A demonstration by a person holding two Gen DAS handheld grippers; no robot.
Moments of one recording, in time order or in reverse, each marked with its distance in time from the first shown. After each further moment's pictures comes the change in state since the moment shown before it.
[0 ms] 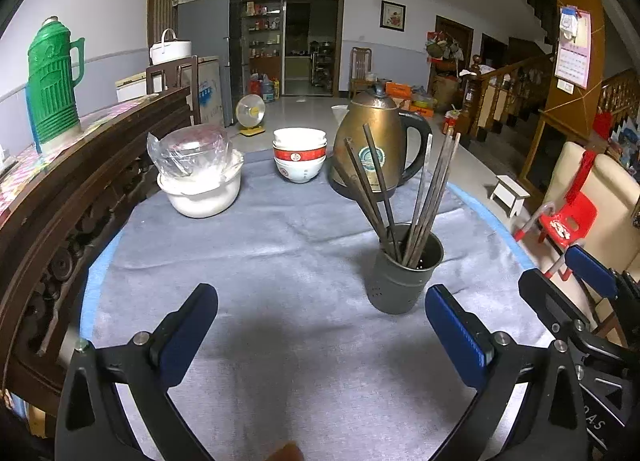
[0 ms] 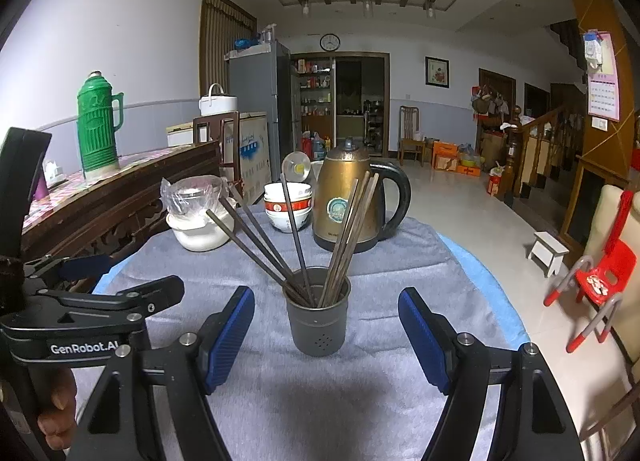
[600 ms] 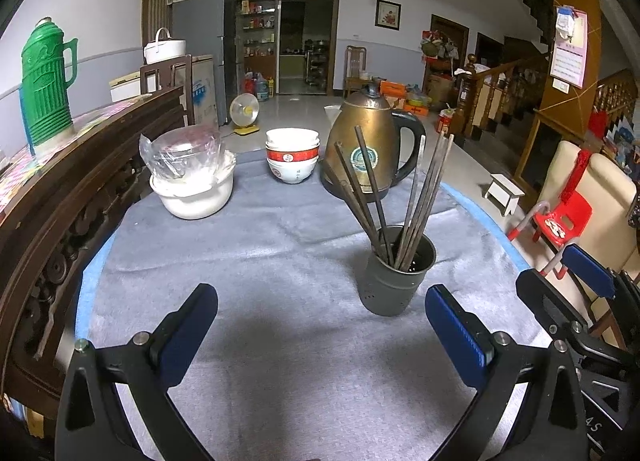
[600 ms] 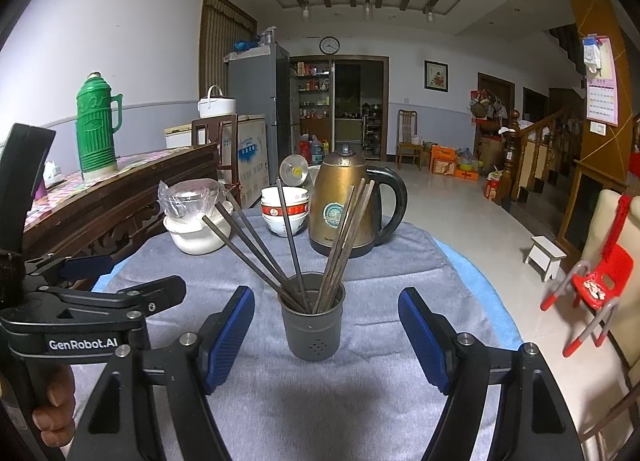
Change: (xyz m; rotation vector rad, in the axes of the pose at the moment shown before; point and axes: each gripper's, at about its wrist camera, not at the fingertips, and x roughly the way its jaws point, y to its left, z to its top) left arm 0.002 -0.005 0.004 0.009 0.004 -0.025; right arm -0.004 -0.004 0.004 -0.007 -0.009 -0.005
